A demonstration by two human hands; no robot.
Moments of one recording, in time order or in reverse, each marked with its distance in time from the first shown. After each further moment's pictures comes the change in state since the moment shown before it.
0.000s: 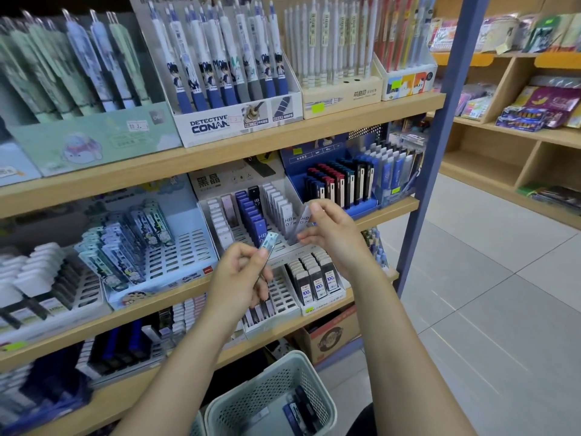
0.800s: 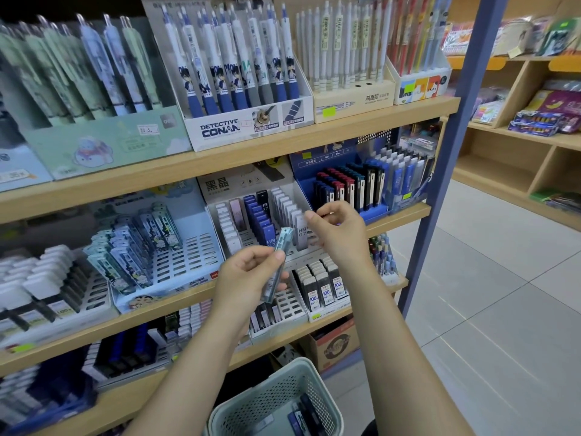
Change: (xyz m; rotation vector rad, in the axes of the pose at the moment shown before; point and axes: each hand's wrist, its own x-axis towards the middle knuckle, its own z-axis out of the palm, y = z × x) left_hand 0.003 0.011 0.005 -0.183 0.067 -0.076; right_hand 0.013 0.003 0.014 -0.137 0.279 -0.025
